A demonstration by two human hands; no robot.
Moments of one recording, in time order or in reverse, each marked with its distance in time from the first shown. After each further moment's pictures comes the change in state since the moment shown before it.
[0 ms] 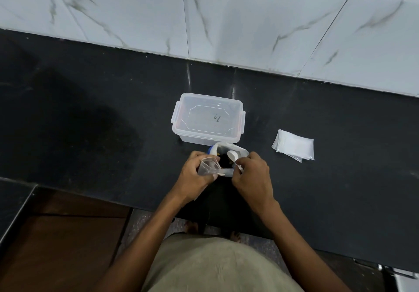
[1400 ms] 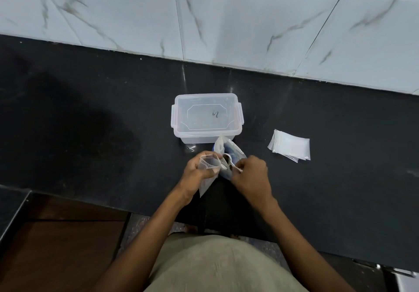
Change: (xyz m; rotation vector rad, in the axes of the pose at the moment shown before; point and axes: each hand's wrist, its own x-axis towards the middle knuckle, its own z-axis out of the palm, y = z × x) left_hand 0.021 -0.009 0.021 -0.393 -0.049 -0.132; right_hand 0.012 0.020 0.001 0.099 -0.095 0.145
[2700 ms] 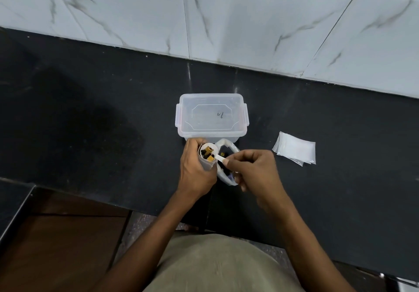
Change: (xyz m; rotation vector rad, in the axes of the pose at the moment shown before) left_hand -0.003 0.018 0.007 0.563 0.403 0.487; right_hand -0.022 -0.080 -0.066 0.715 -0.215 0.246
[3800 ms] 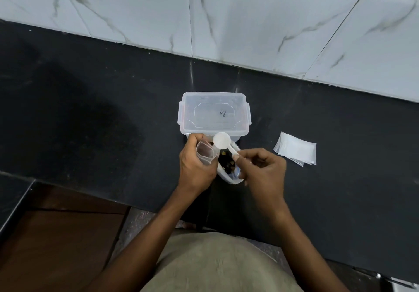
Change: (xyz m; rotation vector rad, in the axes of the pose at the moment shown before) left_hand 0.002 0.010 -0.004 -0.115 0.069 -0.041; right_hand 0.002 0.027 0.005 0.115 0.234 -0.322
